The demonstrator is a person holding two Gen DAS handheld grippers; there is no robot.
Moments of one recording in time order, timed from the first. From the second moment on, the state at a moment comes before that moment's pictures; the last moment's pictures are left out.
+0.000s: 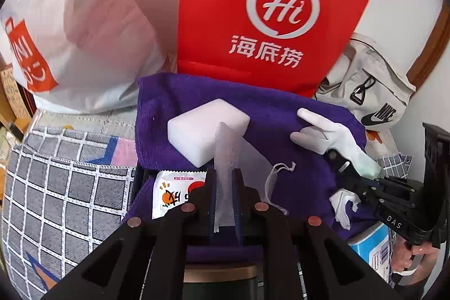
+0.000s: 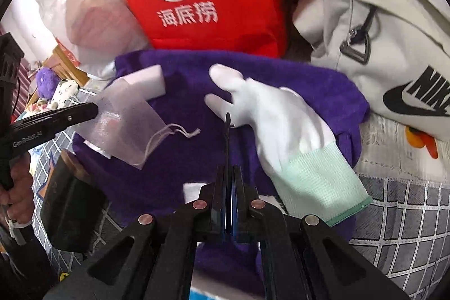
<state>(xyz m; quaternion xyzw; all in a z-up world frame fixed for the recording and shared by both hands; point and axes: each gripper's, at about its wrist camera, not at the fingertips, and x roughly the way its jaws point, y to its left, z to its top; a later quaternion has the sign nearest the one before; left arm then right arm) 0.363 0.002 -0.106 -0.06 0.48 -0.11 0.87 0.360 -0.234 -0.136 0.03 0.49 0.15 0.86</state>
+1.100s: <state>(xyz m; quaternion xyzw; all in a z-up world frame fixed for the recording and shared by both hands) 0.237 0.061 -0.059 -0.08 0.45 -0.03 0.89 0.201 -0.219 -0.070 0.03 0.43 0.13 0.89</state>
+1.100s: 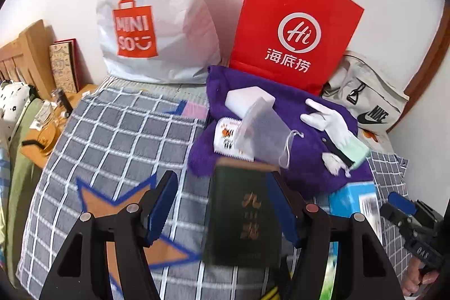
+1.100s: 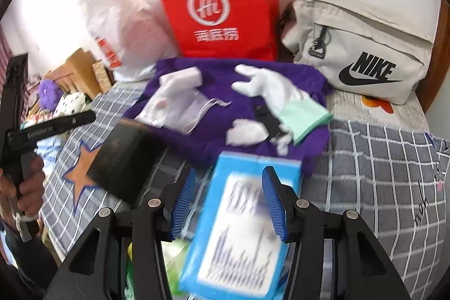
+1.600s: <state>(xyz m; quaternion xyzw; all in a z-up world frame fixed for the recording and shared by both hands) 0.150 0.071 -0.090 -0.10 0.46 -0.02 0.88 0.096 -0.180 -0.110 0.00 0.45 0.16 0.88</state>
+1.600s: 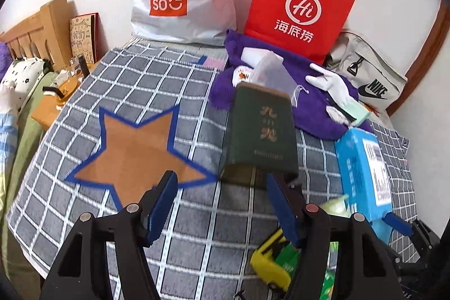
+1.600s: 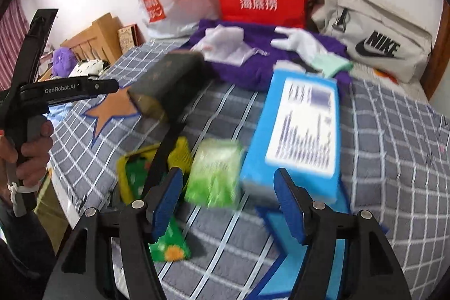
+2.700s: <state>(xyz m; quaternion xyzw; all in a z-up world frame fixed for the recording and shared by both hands) 0.109 0.031 -0.110 -0.08 0.47 -0.11 0.87 0.081 -0.161 -0.143 0.01 0.44 0.13 0.89</state>
